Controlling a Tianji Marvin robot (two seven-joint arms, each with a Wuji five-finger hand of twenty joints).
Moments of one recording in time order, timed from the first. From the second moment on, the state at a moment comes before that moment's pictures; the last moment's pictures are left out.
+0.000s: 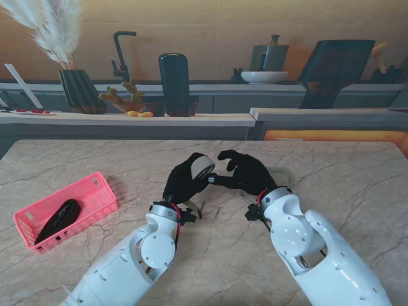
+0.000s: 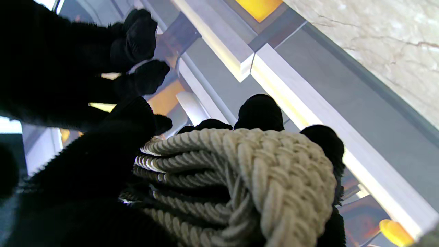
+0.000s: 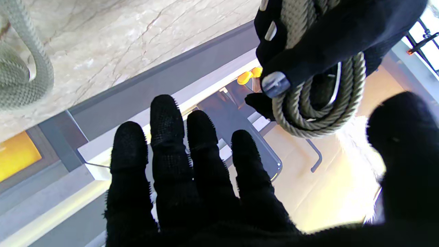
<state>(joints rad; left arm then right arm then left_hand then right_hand) 1.28 -1.33 -0.83 -1.23 0.46 -0.26 0.64 -1.50 -1.12 1.14 -1.75 -0.53 0.08 -0.06 0.73 -0.49 0.59 -0.08 0.44 0.07 0.99 0.56 1.07 0.05 1.10 1.01 1.15 0.16 1.15 0.71 0.83 0.29 1.57 0.50 0.27 -0.56 0.62 -0.07 0.47 0.14 0.43 0.57 0.72 0.25 0.66 0.38 0.73 0.25 0.66 0.61 0.32 0.33 1.00 0.64</state>
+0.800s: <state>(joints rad) 1.21 -1.29 -0.78 -1.17 0.59 -0.25 0.66 -1.38 -1.14 1.02 -1.68 -0.47 0.20 -0.03 0.69 -0.52 0.69 -0.08 0.28 0.18 0.59 0.37 1.06 0.04 1.11 1.02 1.15 0.15 1.16 0.71 0.82 0.29 1.57 0.50 0.26 -0.47 0.60 -0.07 0.81 0.17 0.59 0.67 1.16 0.20 0.79 0.36 1.00 0.27 0.84 0.64 0.40 0.37 1.09 0.63</state>
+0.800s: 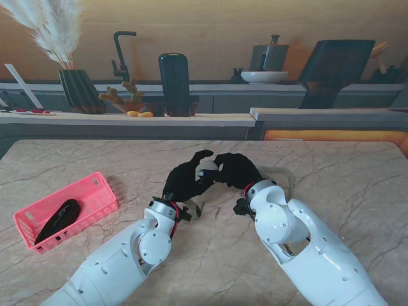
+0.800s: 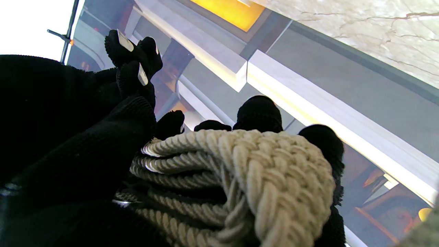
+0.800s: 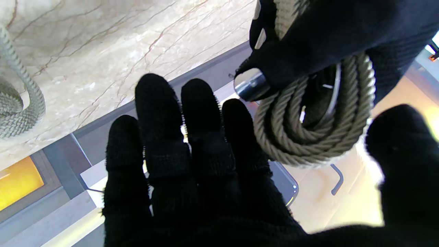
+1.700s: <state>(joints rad) 1.23 -1.30 -0.80 -1.17 0.52 -0.28 0.62 -1.41 -1.18 1.07 -1.71 -0.20 0.32 -0.03 0.54 -0.53 0.63 -0.08 0.20 0.13 0.41 0.25 0.49 0.12 0.52 0.56 0.73 0.20 0.87 0.74 0.30 0.30 1.12 0.53 0.63 -0.52 0.63 -0.25 0.72 0.22 0.84 0.42 1.18 0.15 0.78 0.36 1.01 0.21 0.83 0.64 0.40 0.35 1.11 0.59</state>
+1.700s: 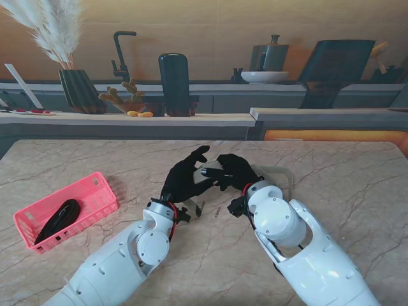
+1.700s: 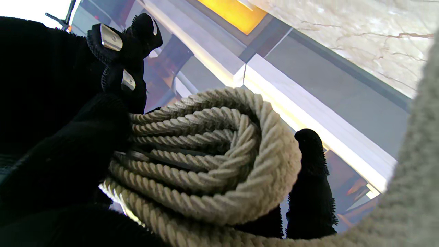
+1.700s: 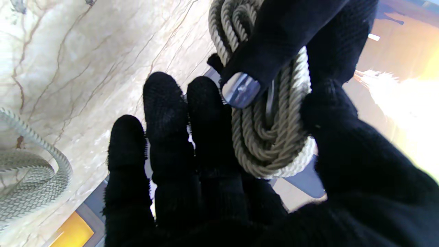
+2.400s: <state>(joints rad) 1.27 -1.29 -0.86 -1.22 0.42 -0.31 0.52 -1.51 -1.18 1.24 -1.84 -0.09 0.35 -0.05 0.44 -0.47 0.56 -0.07 0.20 0.04 0.37 0.29 0.33 0.13 0.32 0.41 0.38 0.17 0.34 0.50 0.11 0.27 0.79 0.52 0.65 -0.52 0.63 -0.25 0.72 0.22 0.84 0.44 1.18 0.14 0.78 0.36 1.01 0.19 0.80 0.63 0.42 0.31 1.11 0.59</state>
